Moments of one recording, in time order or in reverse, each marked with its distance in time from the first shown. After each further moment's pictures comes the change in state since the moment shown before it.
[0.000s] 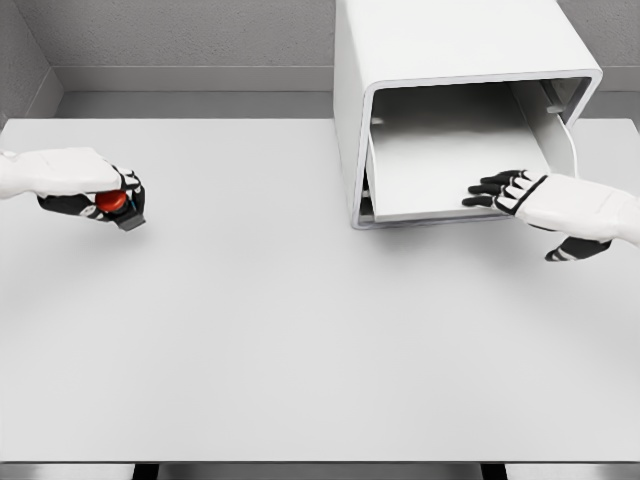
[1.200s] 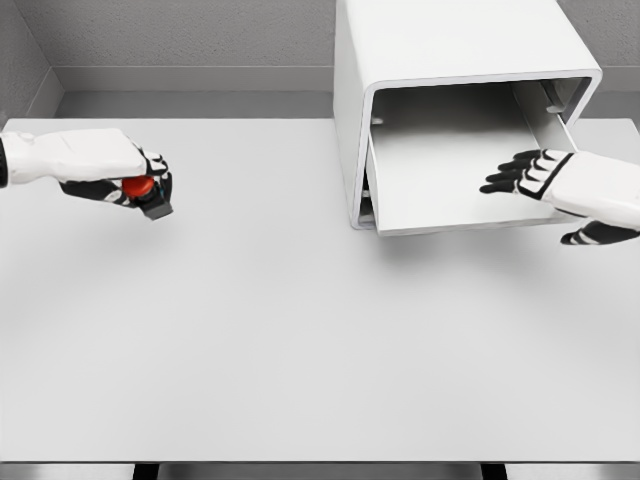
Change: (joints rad) left arm -0.046 -0.014 -0.001 -0.107 0.066 0.000 0.001; right arm 0.051 -0.009 -0.173 -0.032 -0.077 -0.106 0.011
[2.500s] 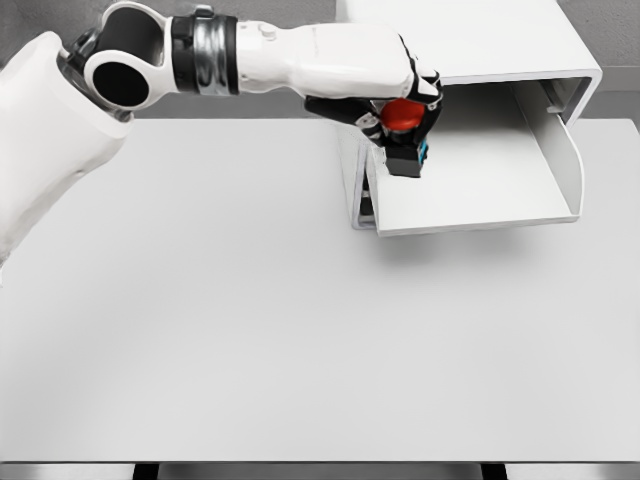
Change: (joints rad) left arm -0.290 -0.600 -0.030 0.041 0.071 -0.002 -0.001; right arm 0.877 0.078 -0.785 0.005 -0.172 -0.014 0.000
